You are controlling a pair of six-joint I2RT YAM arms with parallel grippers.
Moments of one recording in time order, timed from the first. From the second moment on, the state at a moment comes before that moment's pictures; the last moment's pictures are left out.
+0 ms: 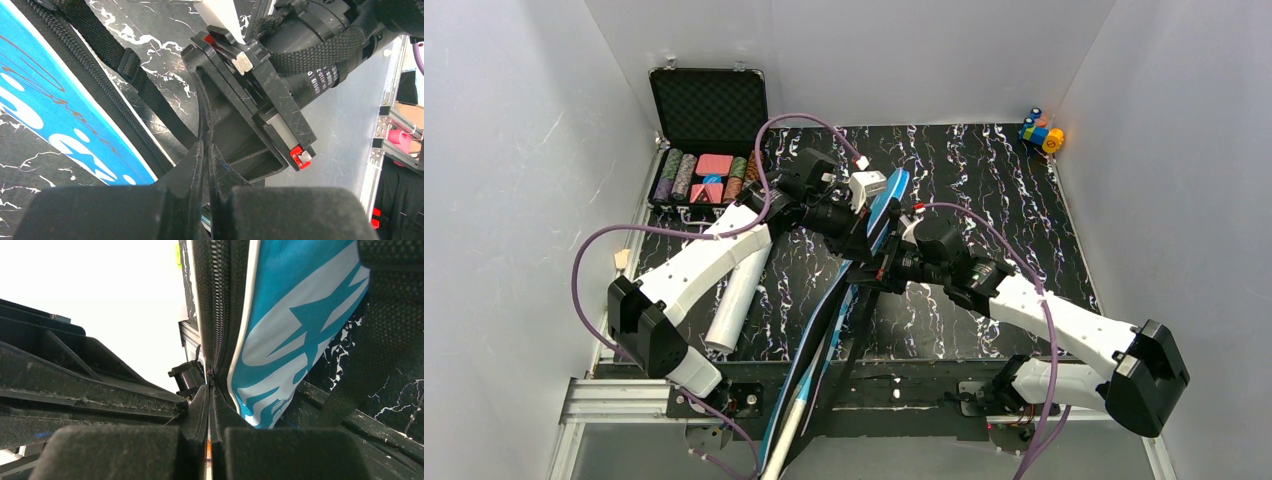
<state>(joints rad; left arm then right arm) -0.70 1.52 1.48 -0.76 0.68 0.04 0.86 1.14 0.79 -0.13 -0.31 1.28</state>
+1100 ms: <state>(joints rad) -0.64 1.51 1.54 -0.69 0.45 0.04 0.89 1.10 0.79 -0.12 -0.35 1.29</state>
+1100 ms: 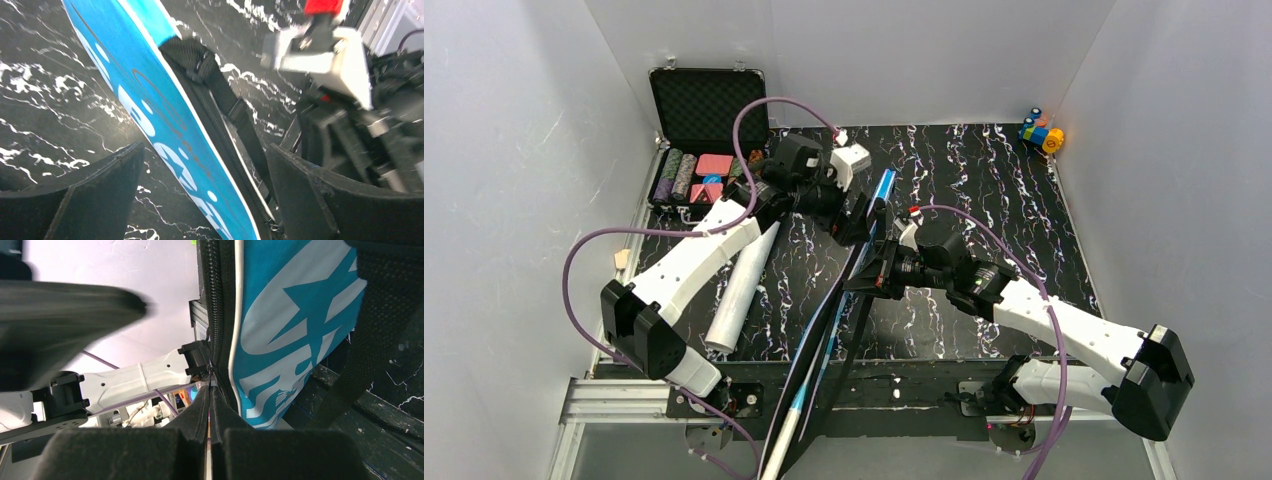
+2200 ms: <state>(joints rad) -0.65 1.55 1.52 -0.71 0.47 -0.06 0.90 1.16 0.93 -0.26 -0.34 1.25</state>
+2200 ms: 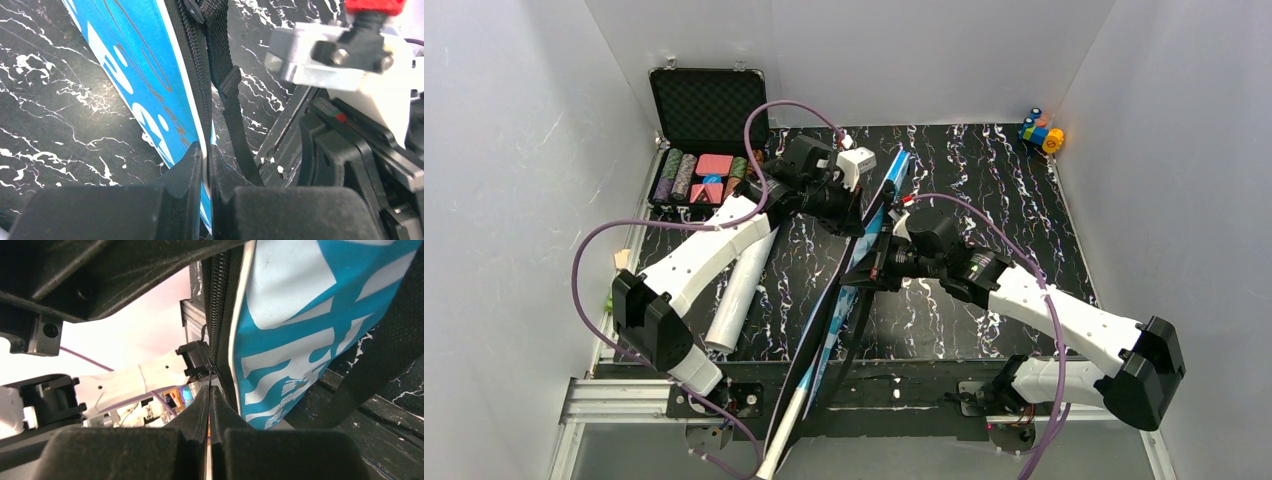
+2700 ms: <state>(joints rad) -0.64 1.60 1.53 -0.71 0.40 -0.06 1.00 1.21 0.97 -0.36 -0.27 1.24</state>
